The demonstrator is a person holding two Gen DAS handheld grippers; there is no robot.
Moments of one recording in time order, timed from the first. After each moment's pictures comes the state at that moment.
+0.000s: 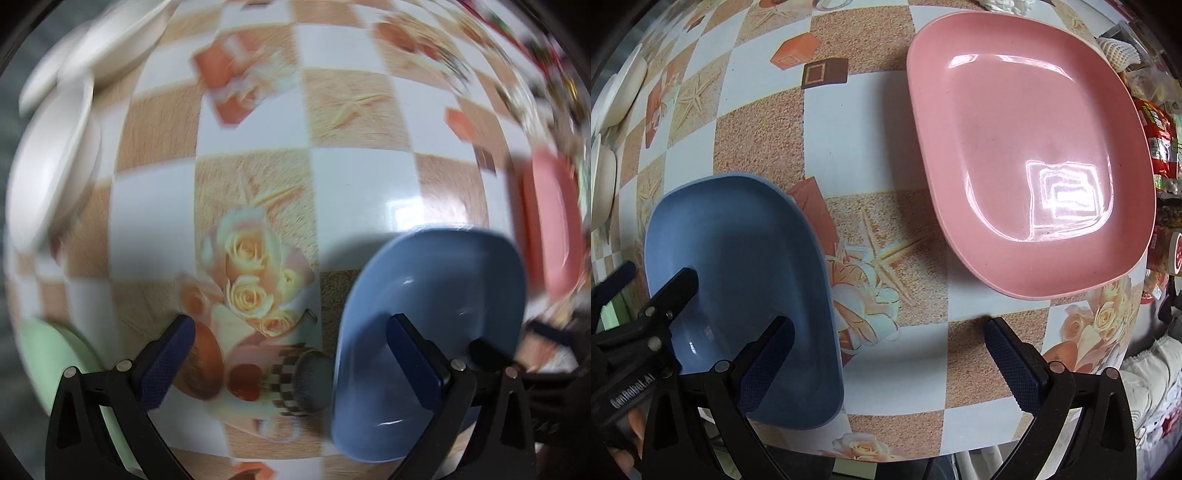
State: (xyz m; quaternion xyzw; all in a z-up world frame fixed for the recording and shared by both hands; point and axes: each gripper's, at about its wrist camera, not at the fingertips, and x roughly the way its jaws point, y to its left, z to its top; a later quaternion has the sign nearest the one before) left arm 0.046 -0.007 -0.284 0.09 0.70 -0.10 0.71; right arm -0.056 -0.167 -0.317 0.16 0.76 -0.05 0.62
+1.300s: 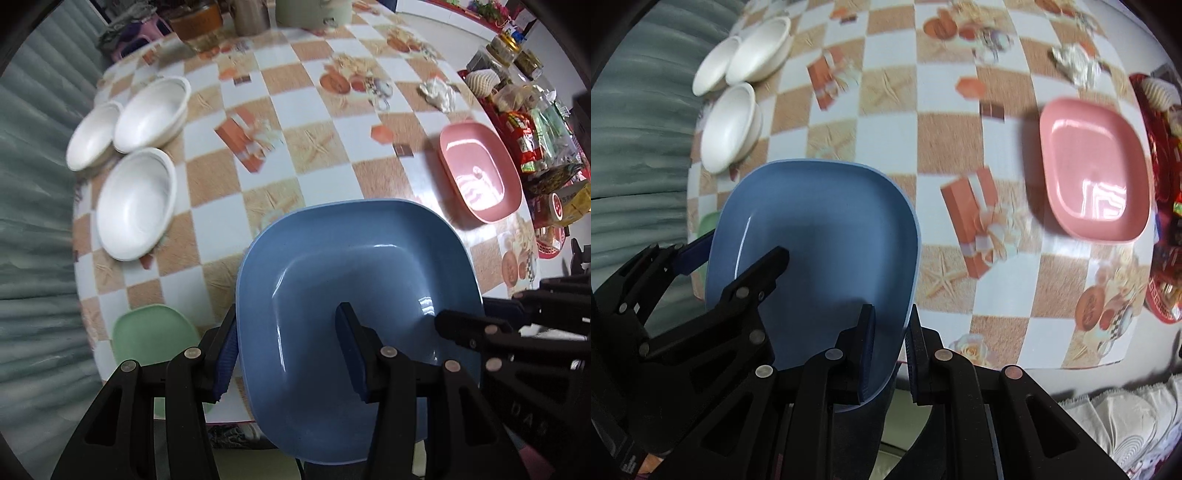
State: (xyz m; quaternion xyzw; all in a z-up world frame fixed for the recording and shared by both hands) left arm -0.005 0.007 -0.156 0.20 0.65 -0.17 0.72; right arm -0.060 -0.119 -0.177 0.19 0.74 0.08 0.64
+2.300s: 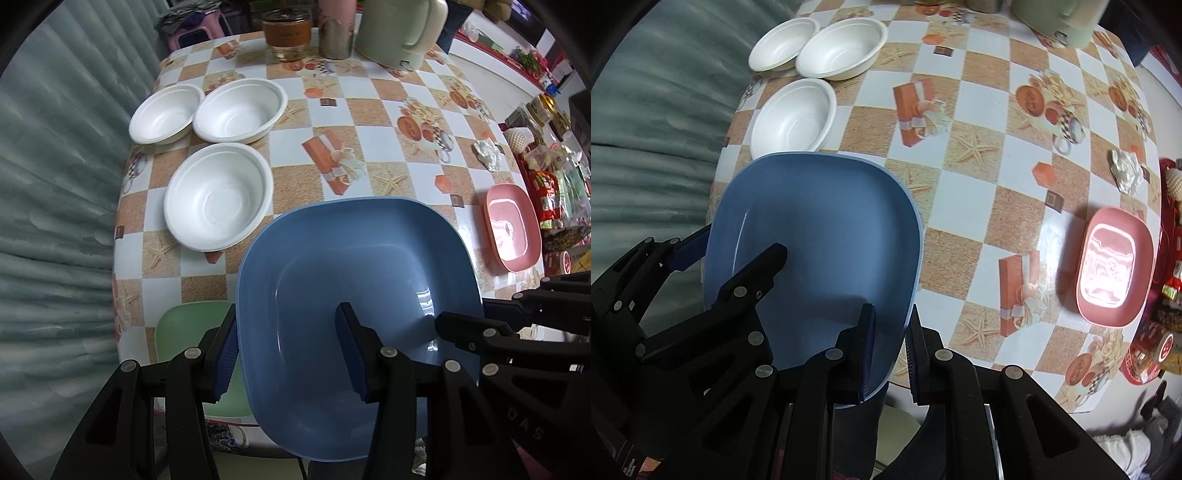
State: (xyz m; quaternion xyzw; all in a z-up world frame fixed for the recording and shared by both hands) left arm 0.023 0.081 -0.141 0.13 0.63 -0.11 0.76; right arm -0.012 -0.043 -0.143 0.09 0.73 0.13 0.67
